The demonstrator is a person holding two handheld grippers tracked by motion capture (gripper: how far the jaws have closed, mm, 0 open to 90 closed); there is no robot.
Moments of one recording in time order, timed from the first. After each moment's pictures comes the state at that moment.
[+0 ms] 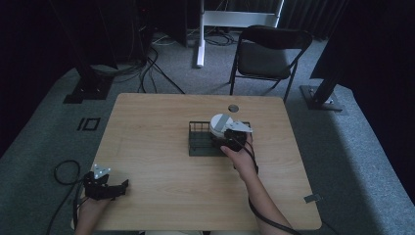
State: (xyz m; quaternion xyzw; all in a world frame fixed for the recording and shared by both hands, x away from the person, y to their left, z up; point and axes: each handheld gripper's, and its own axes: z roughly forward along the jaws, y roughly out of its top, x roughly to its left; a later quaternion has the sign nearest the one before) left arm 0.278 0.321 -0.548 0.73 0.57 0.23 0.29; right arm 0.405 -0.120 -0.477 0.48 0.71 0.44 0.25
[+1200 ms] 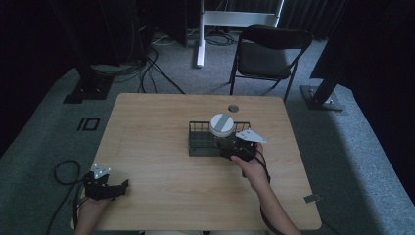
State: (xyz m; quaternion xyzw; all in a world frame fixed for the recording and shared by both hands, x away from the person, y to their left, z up) left arm 0.278 0.321 -0.548 0.73 0.57 0.23 0.29; right arm 0.370 -0.149 -0.472 0.46 0.71 0.48 0.25
